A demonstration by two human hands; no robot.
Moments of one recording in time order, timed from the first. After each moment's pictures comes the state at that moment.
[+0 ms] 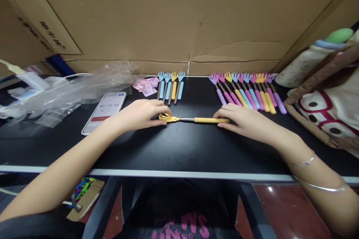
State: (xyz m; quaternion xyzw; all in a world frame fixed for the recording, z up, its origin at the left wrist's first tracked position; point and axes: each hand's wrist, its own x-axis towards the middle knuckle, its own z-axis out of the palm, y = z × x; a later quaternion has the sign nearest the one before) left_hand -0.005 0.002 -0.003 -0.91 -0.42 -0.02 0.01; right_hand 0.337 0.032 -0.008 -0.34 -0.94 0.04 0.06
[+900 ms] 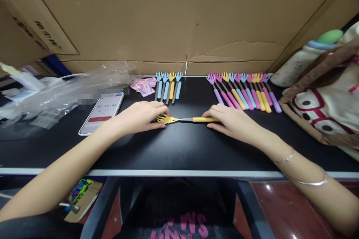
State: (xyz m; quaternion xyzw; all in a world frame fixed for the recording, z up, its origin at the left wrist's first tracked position) left_hand 0.003 -0.005 -0.003 -0.91 -0.42 -0.02 0.00; right_hand 0.316 0.022 -0.014 -0.32 -0.95 0.00 0.08
